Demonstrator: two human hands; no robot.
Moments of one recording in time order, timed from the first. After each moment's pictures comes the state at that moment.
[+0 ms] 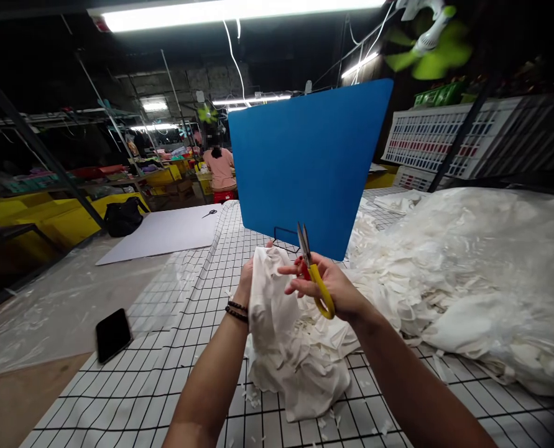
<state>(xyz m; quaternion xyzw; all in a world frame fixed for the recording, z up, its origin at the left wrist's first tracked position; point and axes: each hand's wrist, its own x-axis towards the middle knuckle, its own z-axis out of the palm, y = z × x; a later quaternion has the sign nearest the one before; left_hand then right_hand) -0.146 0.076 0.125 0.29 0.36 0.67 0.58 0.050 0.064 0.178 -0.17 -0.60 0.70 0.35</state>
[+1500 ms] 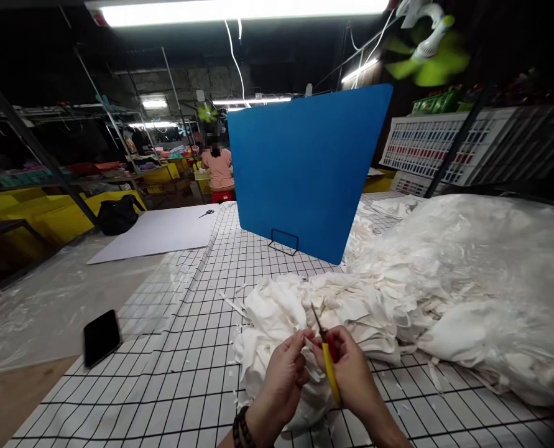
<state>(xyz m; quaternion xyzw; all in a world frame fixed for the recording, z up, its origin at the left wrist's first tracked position) -0.031 -0.038 0.057 0.12 0.39 0.63 0.66 0.090 0.004 0.047 -0.40 -0.55 0.58 0.46</state>
